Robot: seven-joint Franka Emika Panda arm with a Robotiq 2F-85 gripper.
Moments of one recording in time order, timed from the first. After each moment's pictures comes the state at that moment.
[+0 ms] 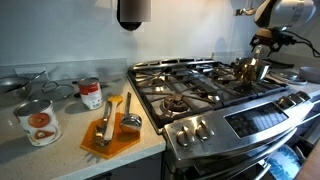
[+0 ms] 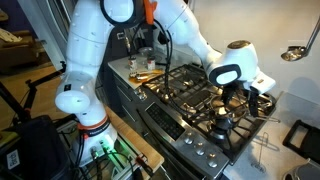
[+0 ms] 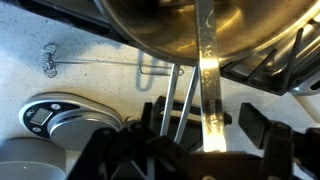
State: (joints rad) arm -0.47 0.48 -0.30 -1.90 0.18 2.87 0.38
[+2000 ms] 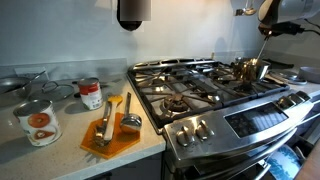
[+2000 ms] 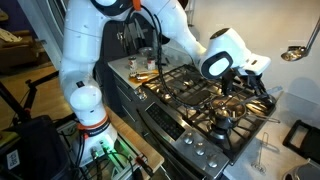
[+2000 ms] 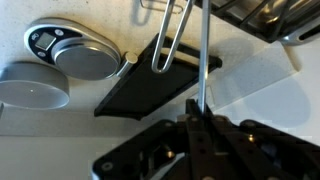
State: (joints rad) arm -0.09 0.41 -0.70 -2.05 0.07 3.12 0.46
